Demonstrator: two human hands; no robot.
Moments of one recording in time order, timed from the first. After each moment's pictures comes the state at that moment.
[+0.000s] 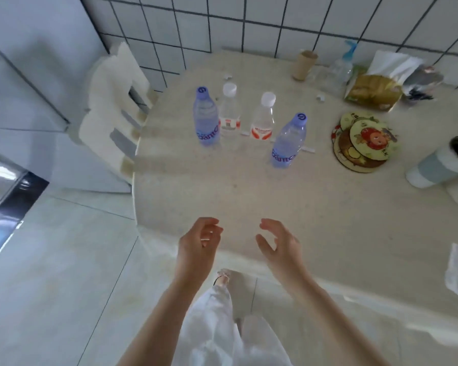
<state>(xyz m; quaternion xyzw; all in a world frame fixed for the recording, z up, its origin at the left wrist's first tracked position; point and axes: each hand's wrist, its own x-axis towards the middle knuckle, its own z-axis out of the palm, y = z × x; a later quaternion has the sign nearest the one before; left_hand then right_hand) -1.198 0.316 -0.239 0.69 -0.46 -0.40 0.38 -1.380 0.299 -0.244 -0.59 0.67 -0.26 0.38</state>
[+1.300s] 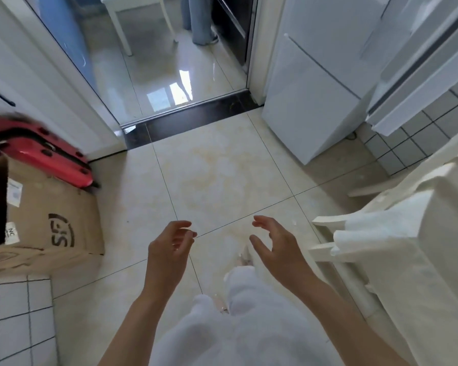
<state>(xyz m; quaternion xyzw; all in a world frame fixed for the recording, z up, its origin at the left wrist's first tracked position) -0.758 0.774 -0.227 0.87 -0.07 -0.17 0.46 -0.868 0.582 -0.218 -0.85 0.27 0.01 0.46</state>
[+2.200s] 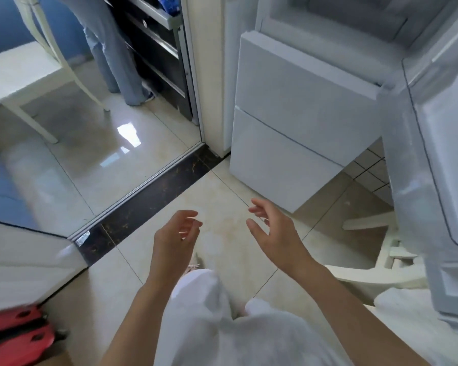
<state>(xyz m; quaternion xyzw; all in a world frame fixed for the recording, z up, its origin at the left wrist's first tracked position) -0.334 0.460 -0.213 0.84 -0.26 -0.22 0.42 -0.490 0.320 -0.191 -0.79 0.39 -0.10 0.47</state>
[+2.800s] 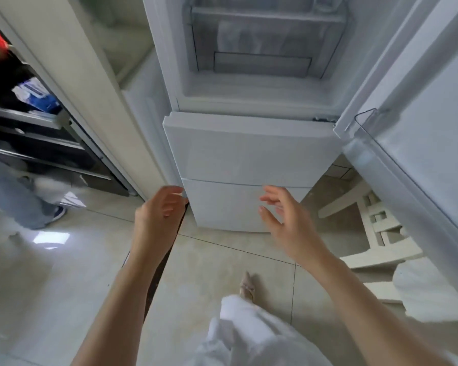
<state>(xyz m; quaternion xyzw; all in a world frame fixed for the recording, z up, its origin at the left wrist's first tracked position) -0.114 0.177 -0.154 0.71 -0.49 -0.29 0.40 -0.359 0.159 -0.144 -0.66 0.58 -0.29 0.37</state>
